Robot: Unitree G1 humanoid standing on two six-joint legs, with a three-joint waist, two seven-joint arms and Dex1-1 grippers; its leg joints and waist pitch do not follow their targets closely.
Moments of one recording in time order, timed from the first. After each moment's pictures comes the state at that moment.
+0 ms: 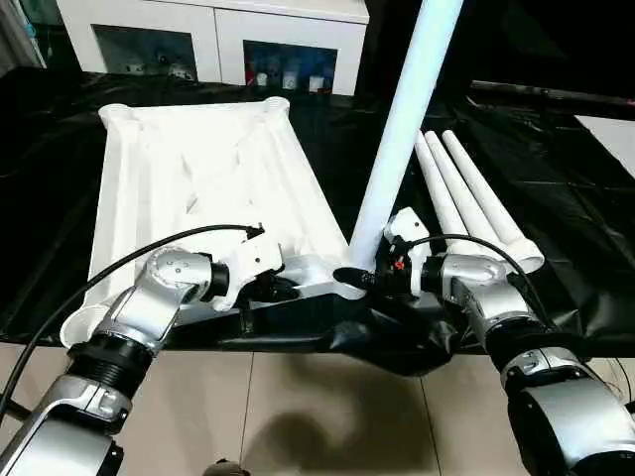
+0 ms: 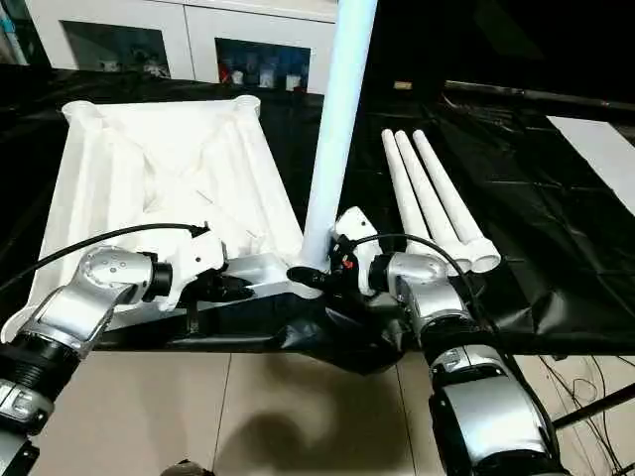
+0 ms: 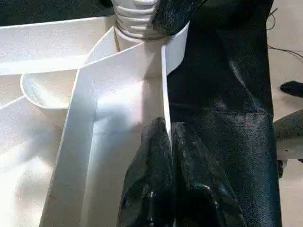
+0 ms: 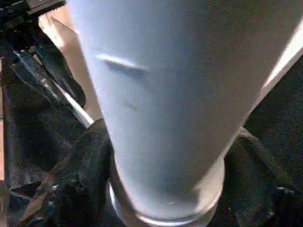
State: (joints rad) left arm -0.56 0.46 -0.30 0.47 0.04 0.11 -1.11; right arm -0.74 -0.22 0.08 1.04 0.07 -0.12 1.05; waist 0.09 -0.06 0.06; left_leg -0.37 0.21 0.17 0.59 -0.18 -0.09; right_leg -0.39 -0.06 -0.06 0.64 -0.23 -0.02
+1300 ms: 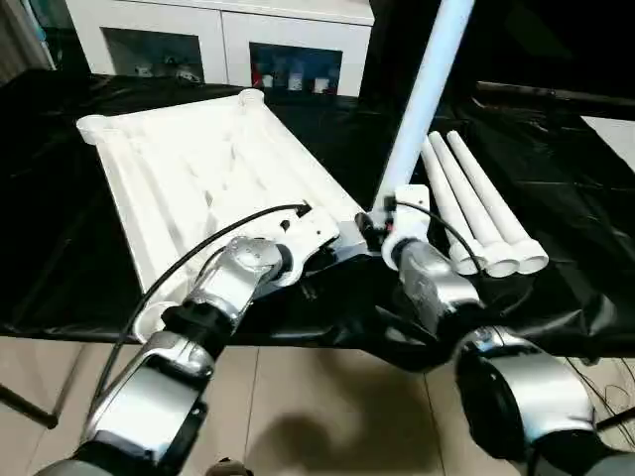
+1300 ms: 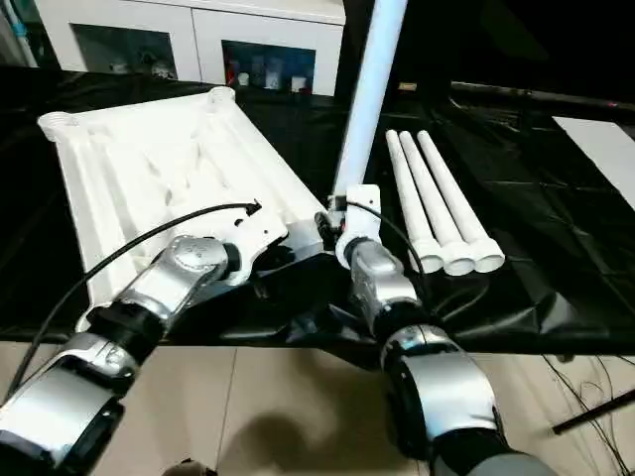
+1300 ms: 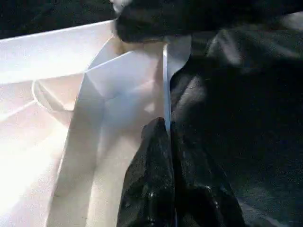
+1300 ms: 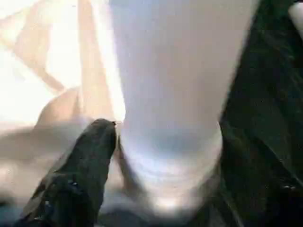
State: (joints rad) left arm -0.77 0.22 -0.31 0.80 0.15 0.14 -0.68; right arm -0.85 -0.03 -0.07 1.22 0.09 -0.12 0.26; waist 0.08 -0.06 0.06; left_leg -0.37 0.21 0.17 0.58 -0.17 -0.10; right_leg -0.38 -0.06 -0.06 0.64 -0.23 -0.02
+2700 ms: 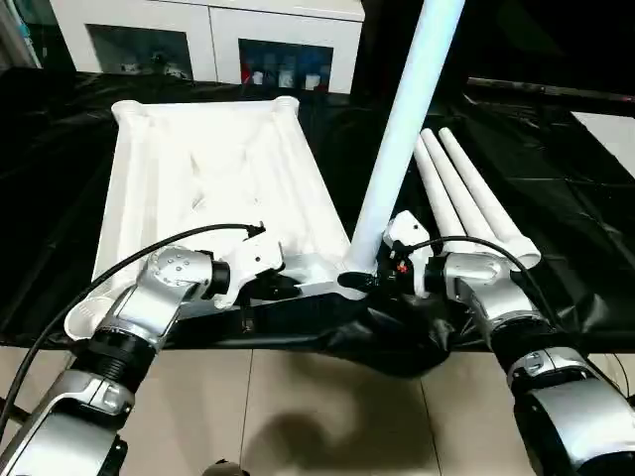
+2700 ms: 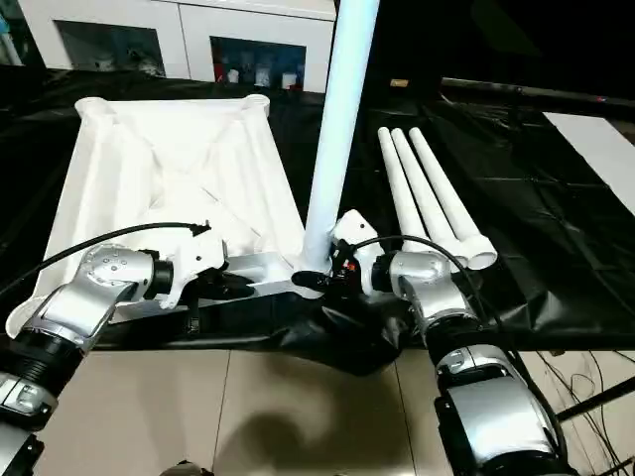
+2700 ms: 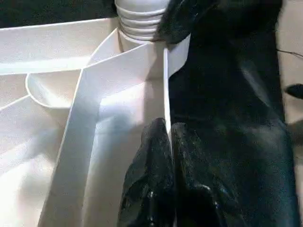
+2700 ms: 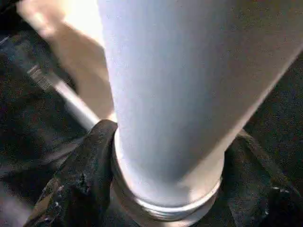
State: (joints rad) left arm -0.60 0.41 -0.29 0.57 0.06 0.07 -1.06; right arm -0.74 -0.20 0.08 1.05 0.05 -0.11 0.90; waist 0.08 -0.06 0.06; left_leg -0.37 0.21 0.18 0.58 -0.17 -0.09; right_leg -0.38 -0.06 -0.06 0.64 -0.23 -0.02
